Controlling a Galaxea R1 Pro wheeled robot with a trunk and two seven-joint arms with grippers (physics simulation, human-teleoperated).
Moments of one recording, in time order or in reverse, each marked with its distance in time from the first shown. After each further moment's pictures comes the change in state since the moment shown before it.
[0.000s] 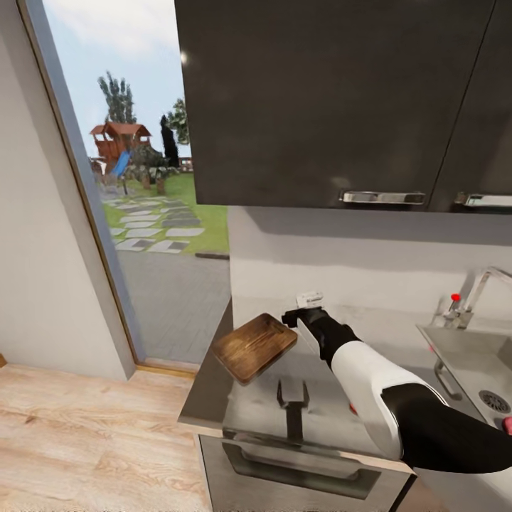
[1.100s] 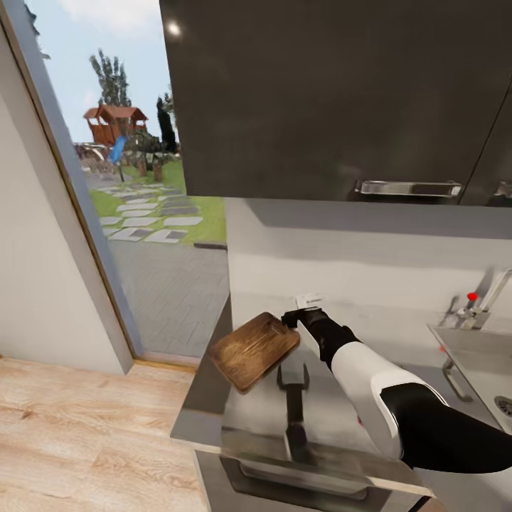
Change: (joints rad) left arm 0.000 -0.003 -0.003 0.001 -0.001 0.000 0.000; right arm 0.000 0.000 0.001 0.018 0.001 -0.031 0.004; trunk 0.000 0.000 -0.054
